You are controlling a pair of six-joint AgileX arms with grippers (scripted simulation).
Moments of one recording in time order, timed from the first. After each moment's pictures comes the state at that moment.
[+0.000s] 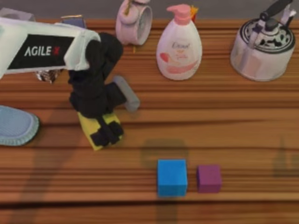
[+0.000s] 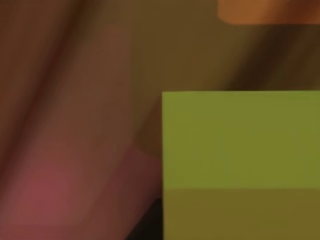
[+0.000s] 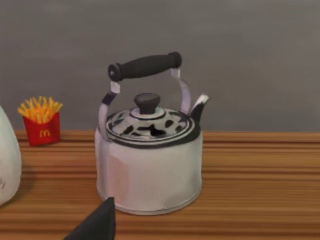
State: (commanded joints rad) left arm -0.43 2.18 1.47 -0.86 0.00 0.64; right arm 0.01 0.00 0.00 0.00 0.00 0.00
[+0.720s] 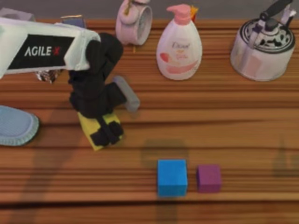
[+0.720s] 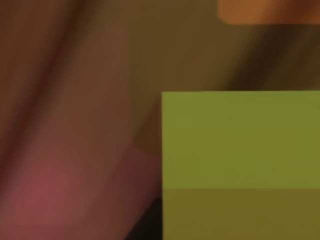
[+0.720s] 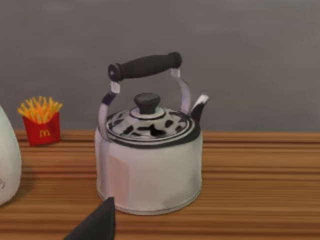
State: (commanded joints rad) left arm -0.43 2.17 1.47 -0.87 0.01 0.64; right arm 0.01 0.00 0.00 0.00 0.00 0.00
